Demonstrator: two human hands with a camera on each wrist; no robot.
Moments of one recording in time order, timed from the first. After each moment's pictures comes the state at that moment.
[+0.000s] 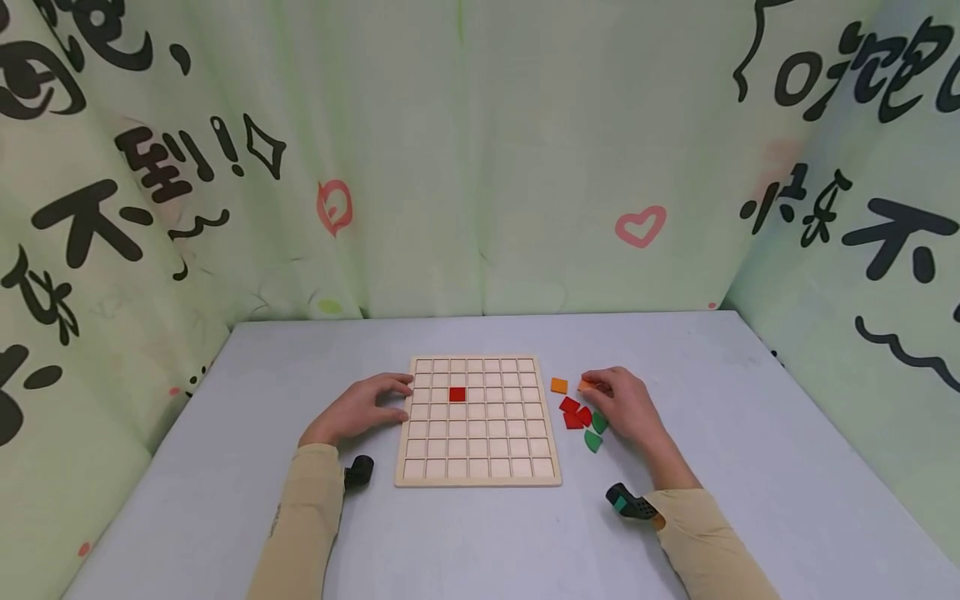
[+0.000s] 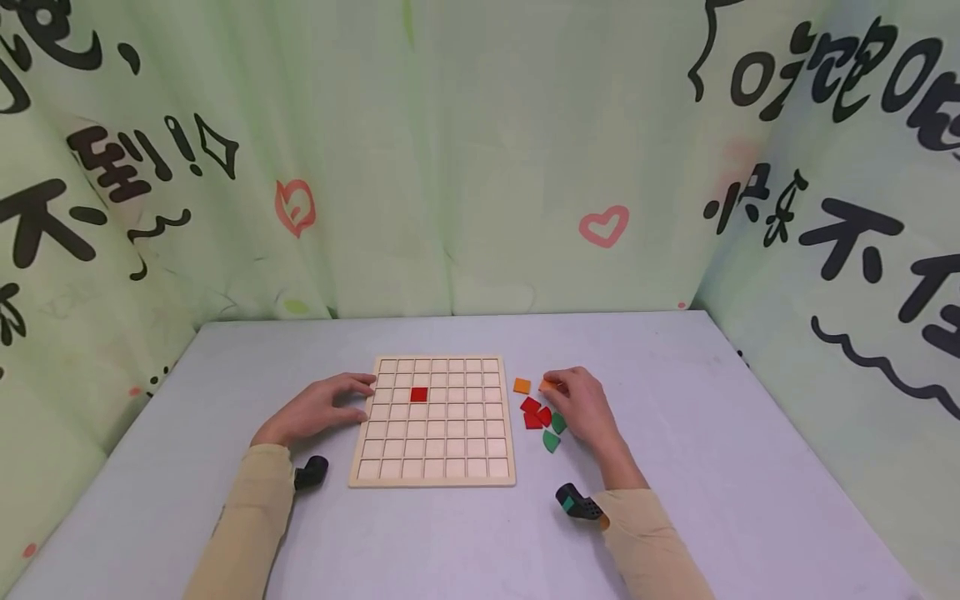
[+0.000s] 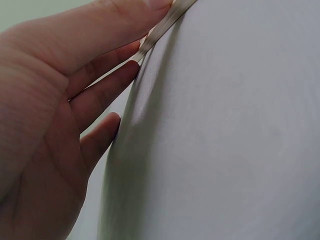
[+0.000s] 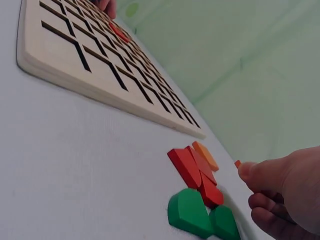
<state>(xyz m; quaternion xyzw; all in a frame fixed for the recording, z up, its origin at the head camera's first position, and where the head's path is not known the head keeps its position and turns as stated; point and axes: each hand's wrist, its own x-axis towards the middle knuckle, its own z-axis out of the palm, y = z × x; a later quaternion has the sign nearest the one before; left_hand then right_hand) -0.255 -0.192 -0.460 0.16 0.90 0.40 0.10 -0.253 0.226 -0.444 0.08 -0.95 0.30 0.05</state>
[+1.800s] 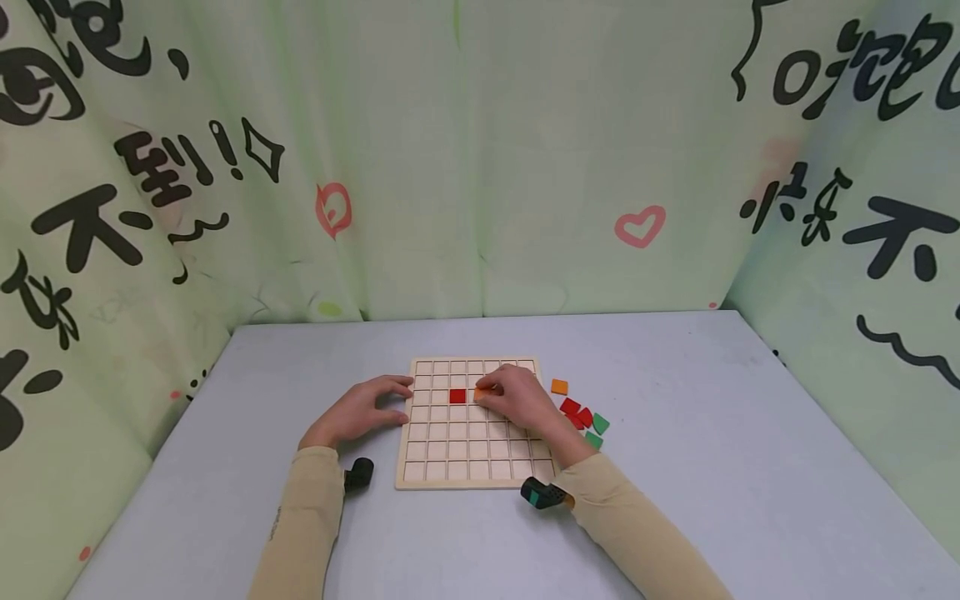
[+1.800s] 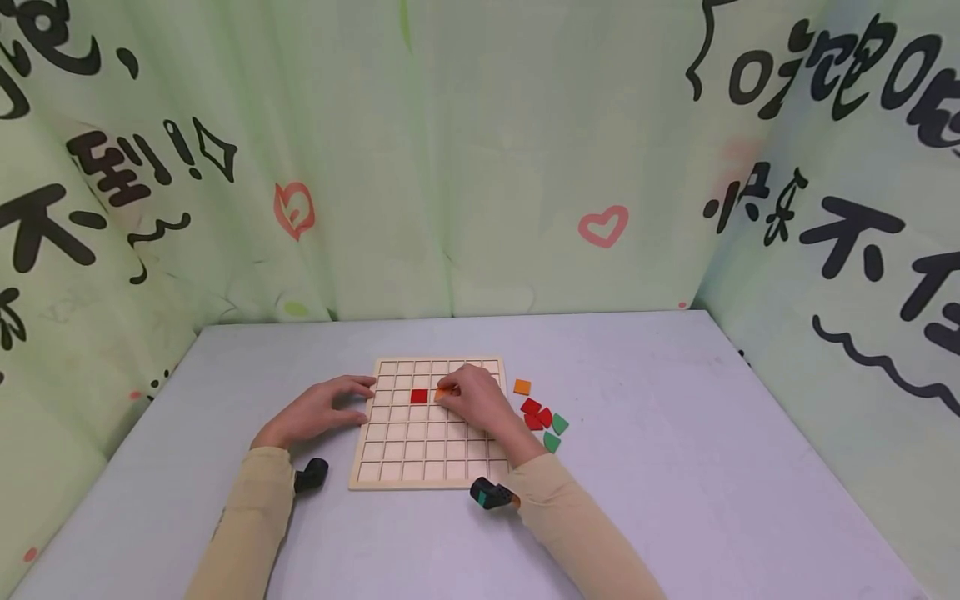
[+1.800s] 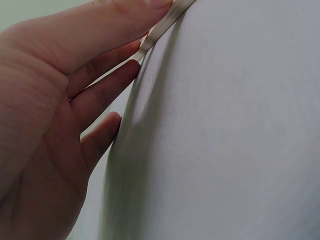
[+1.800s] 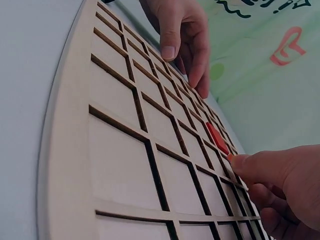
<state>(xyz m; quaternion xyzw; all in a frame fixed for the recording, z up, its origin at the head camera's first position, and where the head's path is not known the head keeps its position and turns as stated) -0.252 -0.193 -0.458 0.18 0.90 0.40 0.09 -0.272 0.096 -0.443 0.24 -0.92 0.30 0.01</state>
